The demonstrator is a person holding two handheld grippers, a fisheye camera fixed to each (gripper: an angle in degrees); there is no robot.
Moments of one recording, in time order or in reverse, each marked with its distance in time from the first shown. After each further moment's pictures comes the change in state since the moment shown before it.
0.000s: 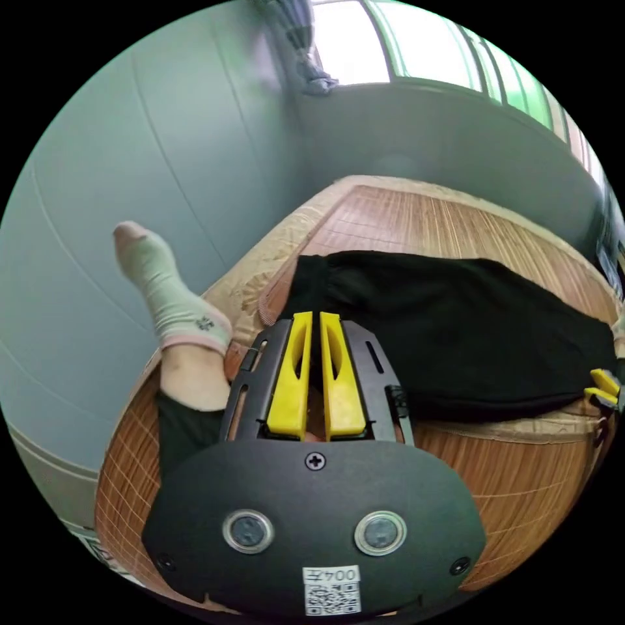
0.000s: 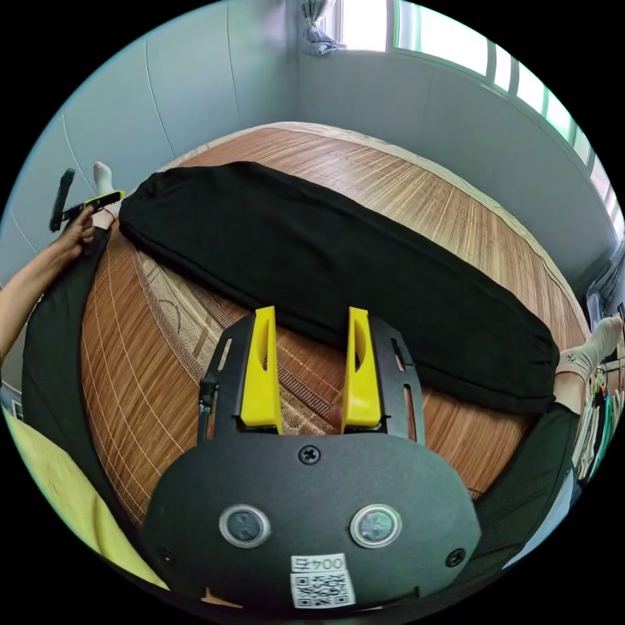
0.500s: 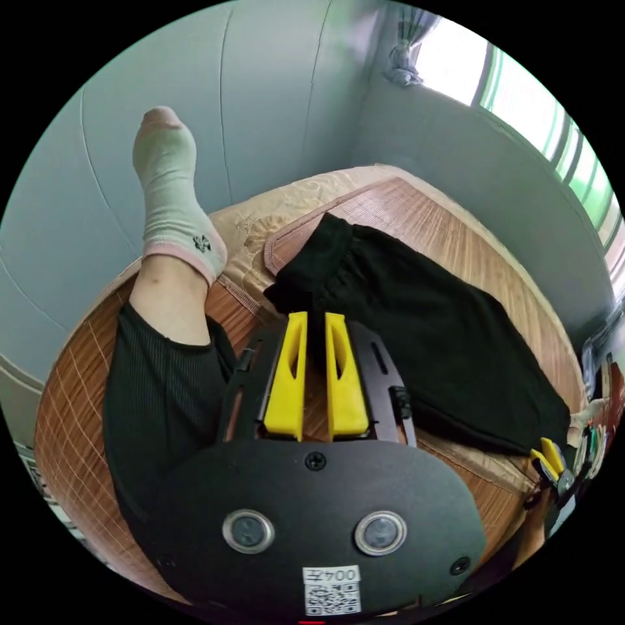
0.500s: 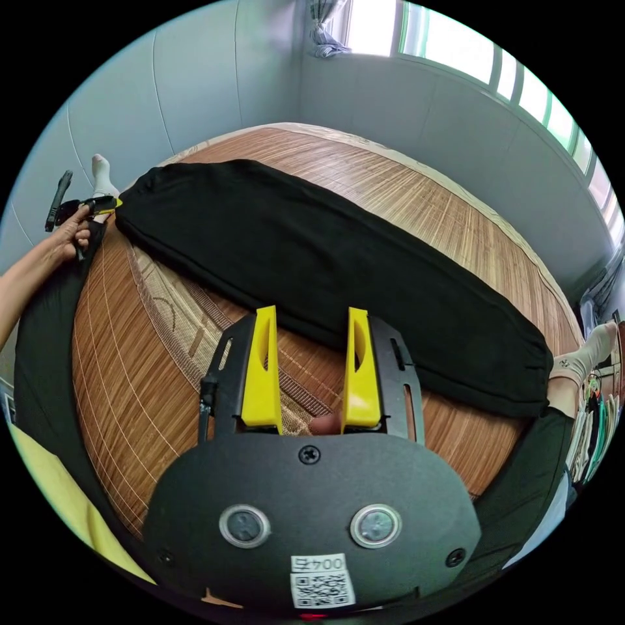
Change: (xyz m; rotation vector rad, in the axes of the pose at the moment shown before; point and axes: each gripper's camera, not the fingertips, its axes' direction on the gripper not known) left arm -0.011 0.014 -0.002 -0.146 0.131 -0.340; right arm -0.027 0.013 -0.030 0.012 0.039 -0.023
